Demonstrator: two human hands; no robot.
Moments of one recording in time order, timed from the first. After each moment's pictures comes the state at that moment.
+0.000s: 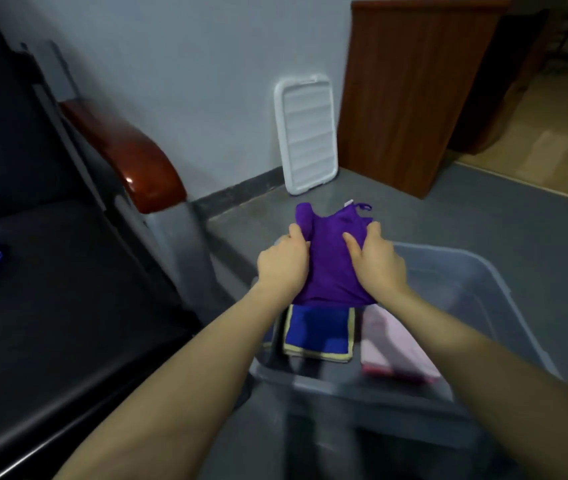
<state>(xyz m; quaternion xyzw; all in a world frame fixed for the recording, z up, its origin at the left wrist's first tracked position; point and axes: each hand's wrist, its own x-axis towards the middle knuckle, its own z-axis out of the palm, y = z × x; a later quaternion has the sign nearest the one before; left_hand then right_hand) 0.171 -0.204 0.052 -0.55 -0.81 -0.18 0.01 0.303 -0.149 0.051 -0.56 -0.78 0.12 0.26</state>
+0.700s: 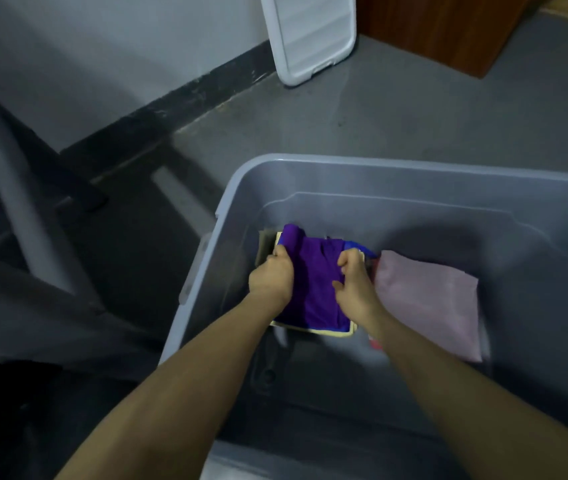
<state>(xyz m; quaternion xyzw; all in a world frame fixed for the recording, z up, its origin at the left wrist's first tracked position) 0.159 -0.088 -0.179 -0.47 -0.86 0.03 -0.20 0.299 -0.050 -0.209 -0.52 -0.73 0.40 0.17</state>
